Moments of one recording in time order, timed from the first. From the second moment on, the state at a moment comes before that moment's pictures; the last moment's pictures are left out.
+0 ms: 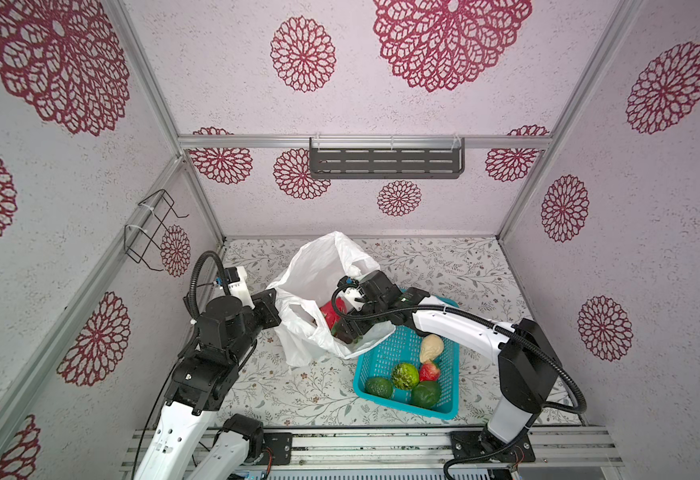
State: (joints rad) left arm -0.30 0.72 0.93 -0.54 -0.08 -0.54; right arm 0.85 1.73 1.35 -0.47 -0.23 0.11
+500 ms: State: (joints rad) left arm -0.36 0.79 0.89 -0.46 -0.08 -0.56; right arm 0.85 1.47 1.35 -0.40 -0.33 0.11
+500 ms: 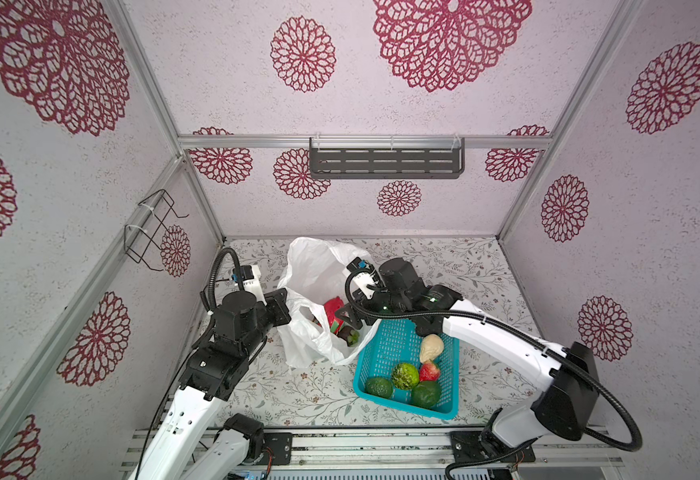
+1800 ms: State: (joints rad) left arm -0.36 0.88 0.87 -0.33 -0.08 -0.57; right arm 0.80 1.32 0.74 -0.67 -0.11 0.24
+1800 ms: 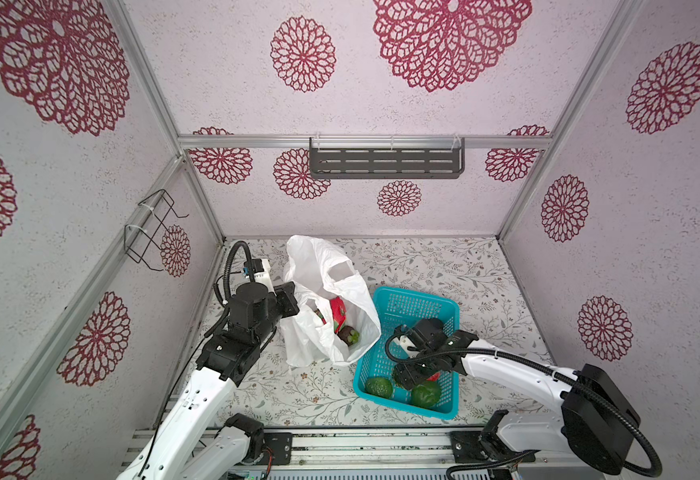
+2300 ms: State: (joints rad) left arm -0.36 0.87 0.86 -0.33 -0.08 -0.57; right arm 0.80 1.30 0.91 -0.72 -0.15 0.22
